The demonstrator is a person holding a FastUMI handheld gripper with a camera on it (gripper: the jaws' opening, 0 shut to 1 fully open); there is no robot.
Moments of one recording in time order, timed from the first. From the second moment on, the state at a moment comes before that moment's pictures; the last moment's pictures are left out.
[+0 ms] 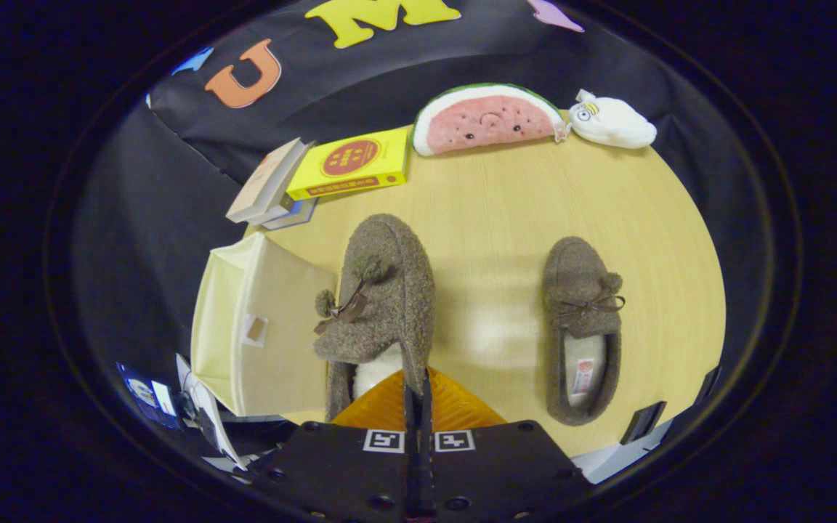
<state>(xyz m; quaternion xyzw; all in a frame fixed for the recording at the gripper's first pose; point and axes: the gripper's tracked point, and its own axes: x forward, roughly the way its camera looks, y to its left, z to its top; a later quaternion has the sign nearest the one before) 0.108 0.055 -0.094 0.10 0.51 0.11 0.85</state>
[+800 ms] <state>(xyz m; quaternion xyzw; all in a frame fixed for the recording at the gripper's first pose) 0.105 0.275 -0.054 0.15 0.48 0.21 0.84</state>
